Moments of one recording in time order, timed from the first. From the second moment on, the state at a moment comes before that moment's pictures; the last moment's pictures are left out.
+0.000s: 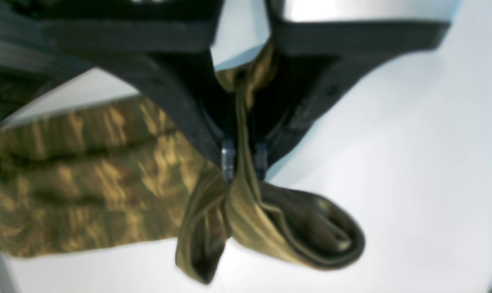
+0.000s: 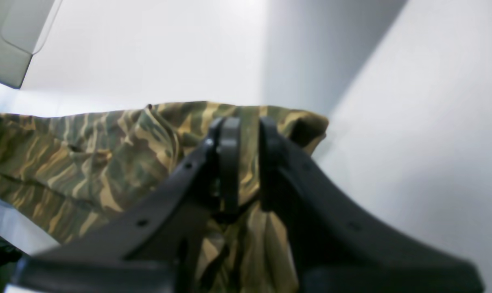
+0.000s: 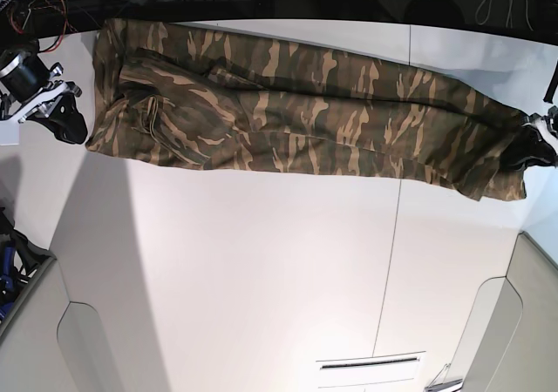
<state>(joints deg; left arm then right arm) 15.7 -42.2 -32.1 92.1 -69.5 -35.9 65.5 -20.2 13.3 34.9 99.9 52.1 33.5 -52.7</state>
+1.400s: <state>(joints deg) 15.5 -13.6 1.9 108.7 -47.5 -35.1 54.9 -20.5 13.3 34.9 92.6 46.4 33.3 -57.9</state>
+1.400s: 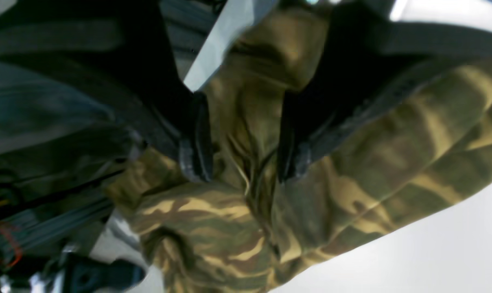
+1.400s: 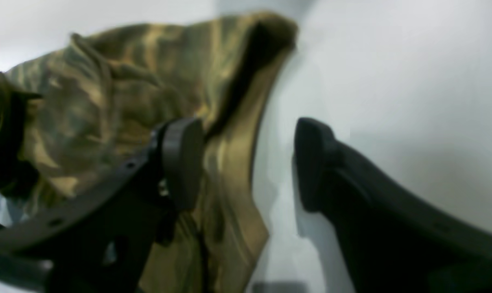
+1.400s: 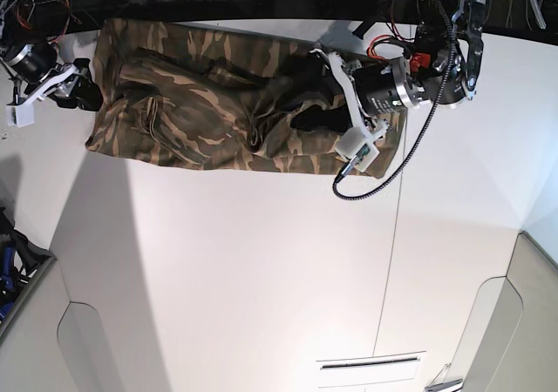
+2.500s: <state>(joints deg) 15.5 -13.2 1.7 108.6 -52.5 -35.5 54.9 -19.9 13.3 22.6 85.8 50.1 34.6 -56.2</state>
